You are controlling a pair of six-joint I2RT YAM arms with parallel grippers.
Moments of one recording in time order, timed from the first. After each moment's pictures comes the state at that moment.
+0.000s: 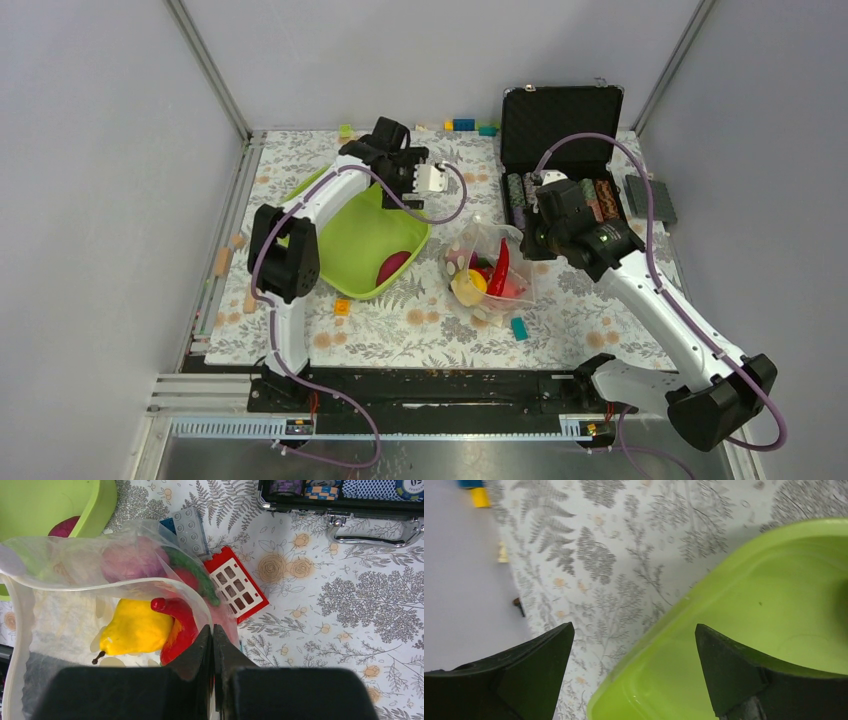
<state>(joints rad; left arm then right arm) -0.43 2.02 1.77 -0.70 0.28 1.23 0.52 1.12 1.12 -0.85 0.11 0.40</state>
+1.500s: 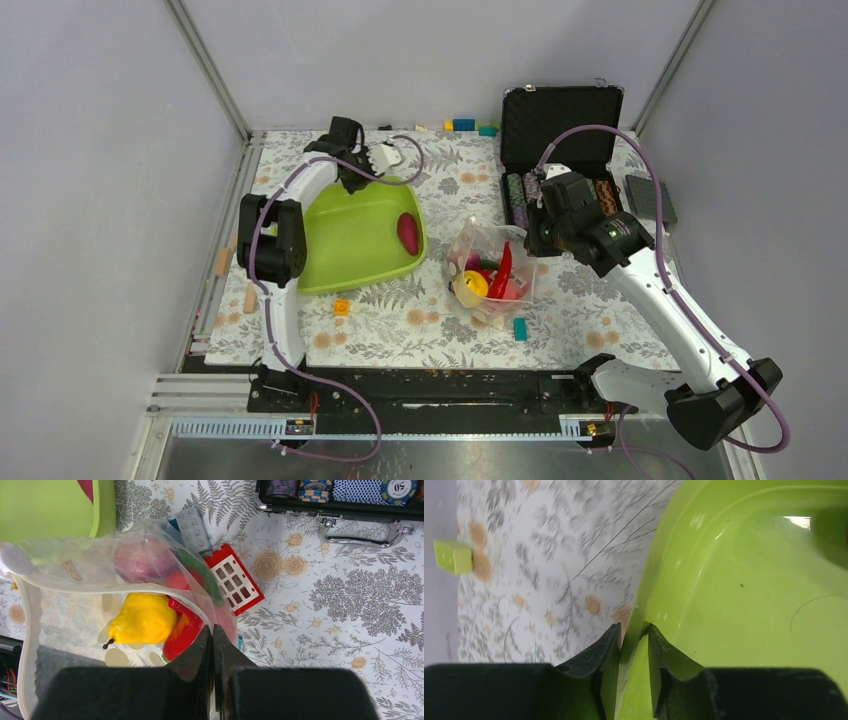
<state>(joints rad) -0.22 2.12 1.74 -0.62 0.22 0.97 0.52 1.14 1.23 -0.95 0.11 0.38</state>
